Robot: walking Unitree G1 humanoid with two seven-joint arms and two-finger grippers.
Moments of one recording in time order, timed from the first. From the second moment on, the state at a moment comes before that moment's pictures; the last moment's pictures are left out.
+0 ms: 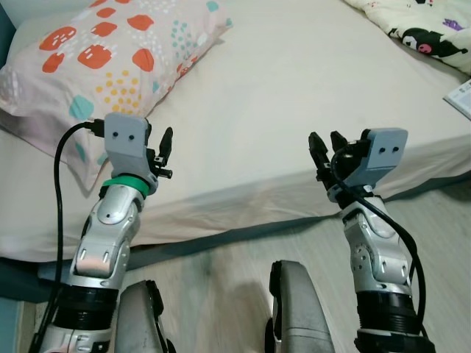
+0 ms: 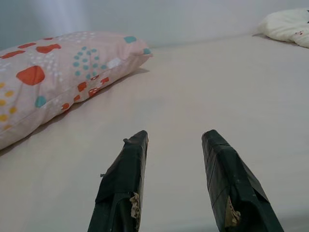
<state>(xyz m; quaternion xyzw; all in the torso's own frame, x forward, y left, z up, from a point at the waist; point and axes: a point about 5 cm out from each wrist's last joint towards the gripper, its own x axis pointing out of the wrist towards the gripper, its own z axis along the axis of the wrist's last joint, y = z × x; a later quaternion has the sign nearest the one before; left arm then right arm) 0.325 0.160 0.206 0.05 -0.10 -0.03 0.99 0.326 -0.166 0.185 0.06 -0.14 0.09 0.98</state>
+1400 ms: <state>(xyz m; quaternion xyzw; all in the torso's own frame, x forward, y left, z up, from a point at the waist) 0.332 0.129 0.223 0.04 -0.11 -0.09 0.99 0.334 -0.176 0.181 0.05 -0.14 0.06 0.99</state>
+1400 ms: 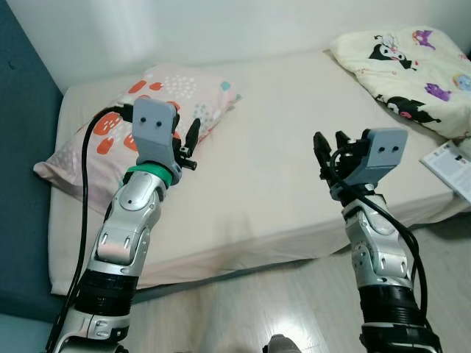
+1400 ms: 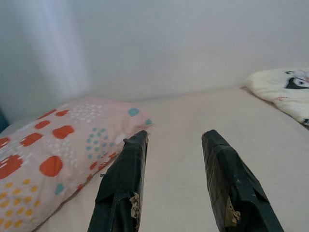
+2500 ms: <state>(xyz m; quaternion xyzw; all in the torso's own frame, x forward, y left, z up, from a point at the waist) 0.333 0.128 0.223 0.02 -0.11 -0.09 0.99 0.337 -0.172 0.177 0.06 -0.14 0.06 0.99</state>
